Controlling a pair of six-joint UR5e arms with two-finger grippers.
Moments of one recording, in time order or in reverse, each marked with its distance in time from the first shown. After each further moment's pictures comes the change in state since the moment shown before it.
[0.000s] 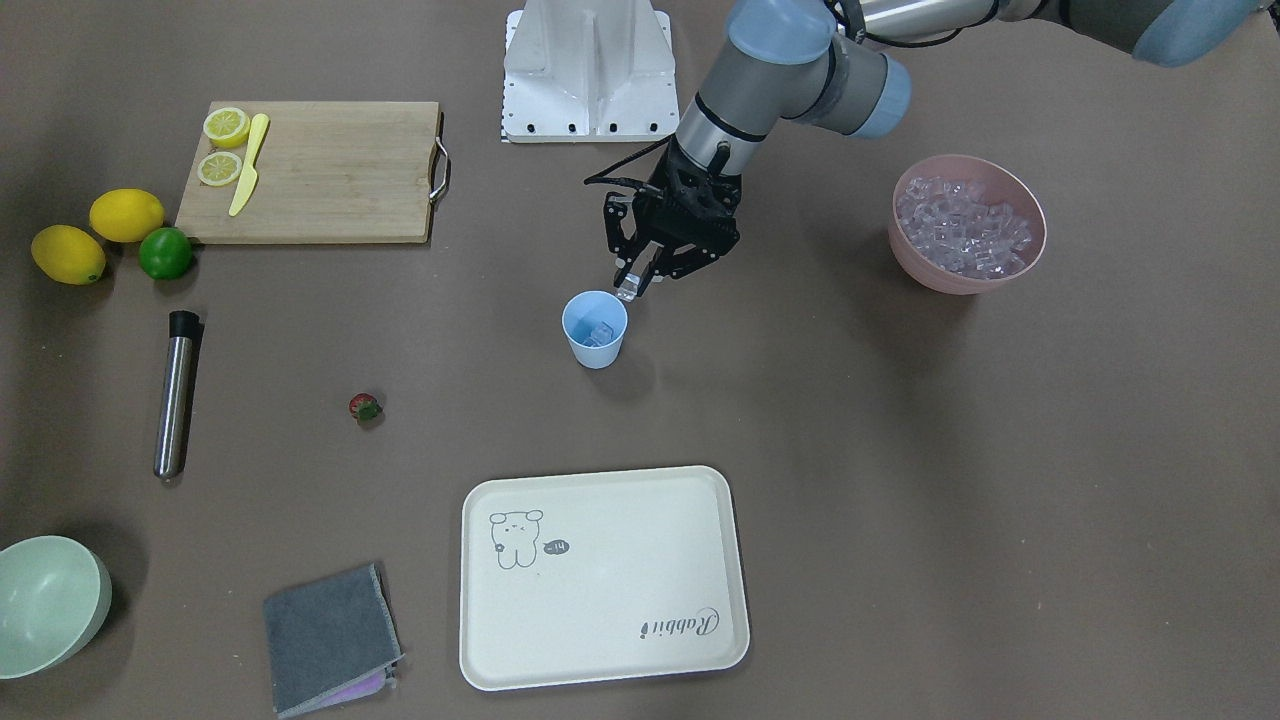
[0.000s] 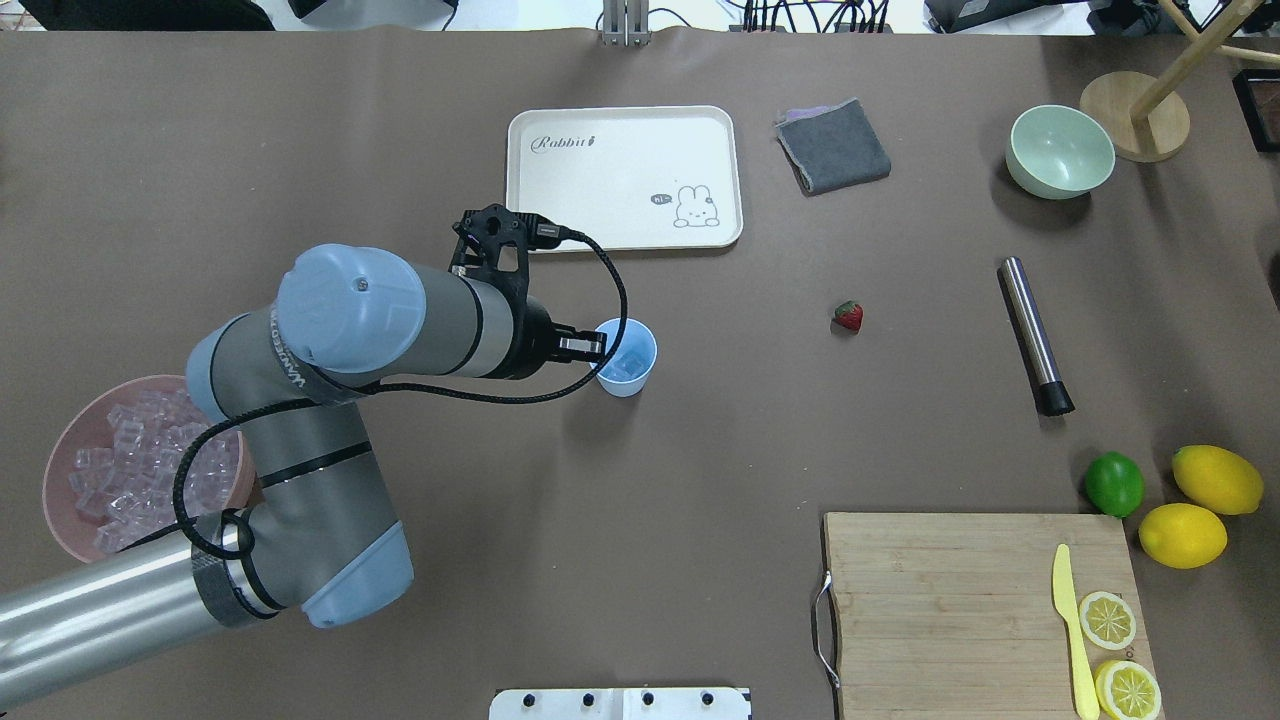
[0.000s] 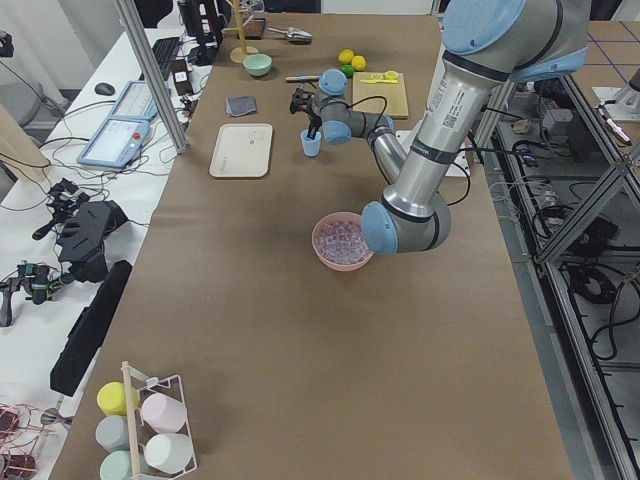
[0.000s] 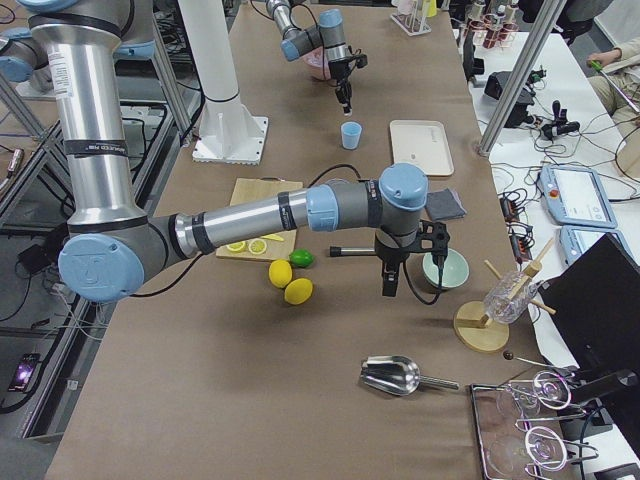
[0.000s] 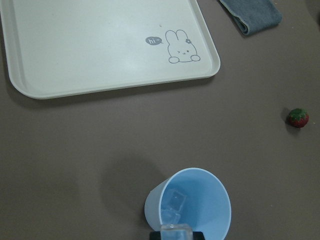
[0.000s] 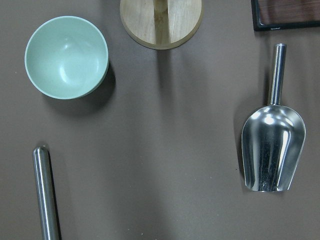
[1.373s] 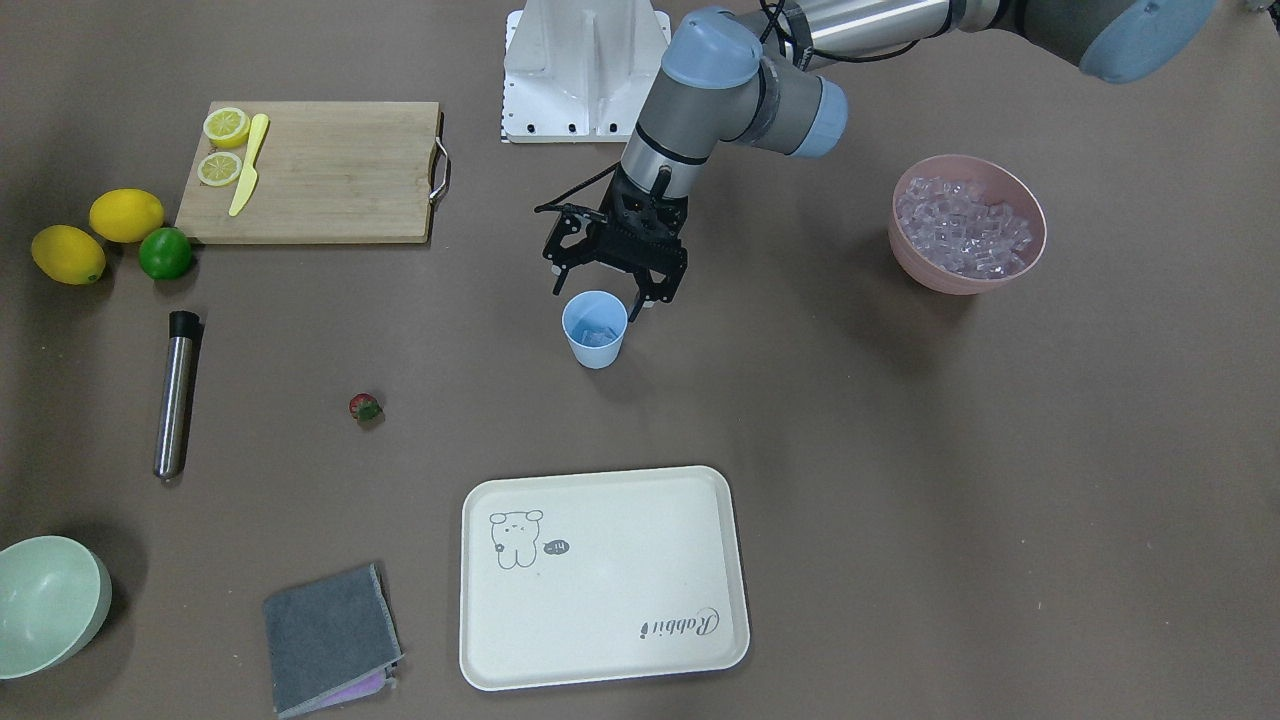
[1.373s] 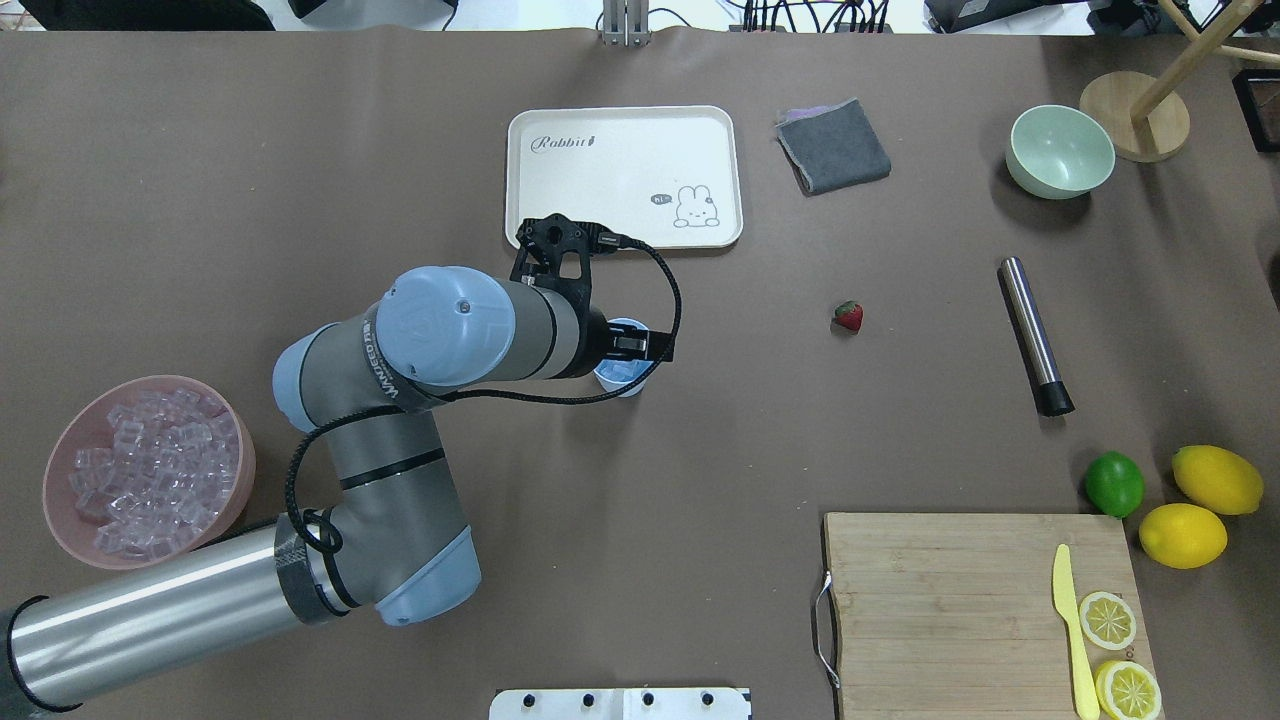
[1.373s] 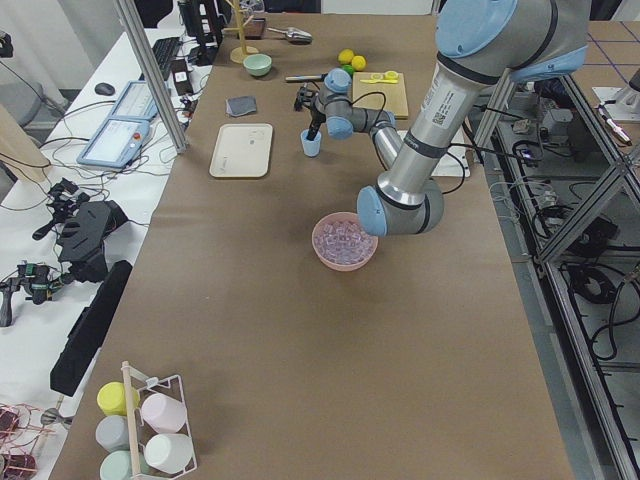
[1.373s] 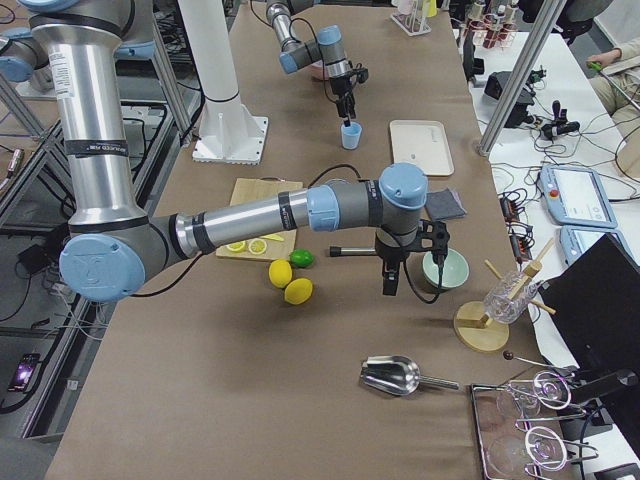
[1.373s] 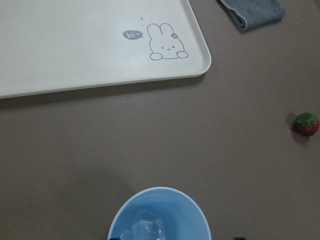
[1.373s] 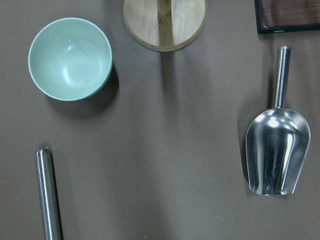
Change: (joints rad) left arm 0.013 -0.088 0.102 0.000 0.080 -0.007; right arm -0.016 0.000 0.001 0.030 -0.003 0.020
